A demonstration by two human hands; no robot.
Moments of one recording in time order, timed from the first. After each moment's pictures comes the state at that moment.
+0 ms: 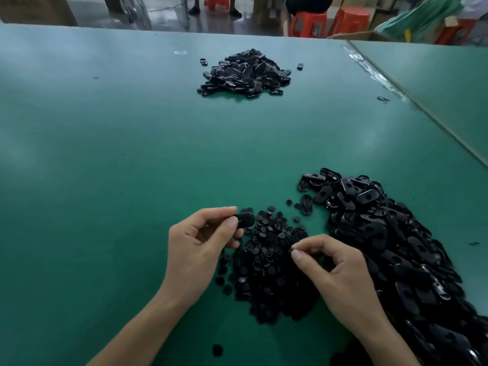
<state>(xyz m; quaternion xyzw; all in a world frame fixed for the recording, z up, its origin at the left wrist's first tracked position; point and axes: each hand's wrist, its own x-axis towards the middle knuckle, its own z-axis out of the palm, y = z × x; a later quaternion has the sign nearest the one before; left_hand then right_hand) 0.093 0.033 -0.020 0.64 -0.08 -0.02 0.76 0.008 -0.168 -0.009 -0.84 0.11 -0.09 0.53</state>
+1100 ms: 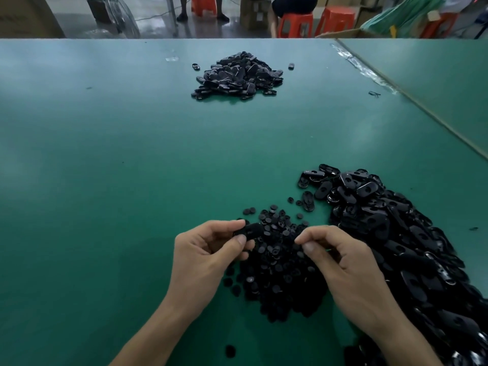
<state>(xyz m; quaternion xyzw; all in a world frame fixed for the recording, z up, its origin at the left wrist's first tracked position) 0.084 0.041 -0.016 0.62 -0.08 -0.08 0.77 0.006 -0.157 0.004 -0.84 0.10 -0.09 0.53</state>
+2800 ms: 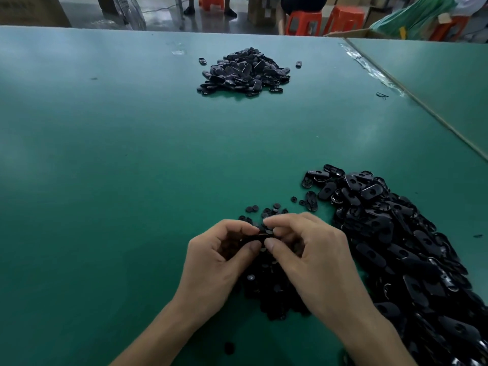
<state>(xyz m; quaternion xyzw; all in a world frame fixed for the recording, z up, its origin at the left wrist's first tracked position) 0.078 0.036 -0.023 0.69 -0.15 -0.07 0.71 0.029 -0.115 0.032 -0.90 0.07 -0.12 0.41</state>
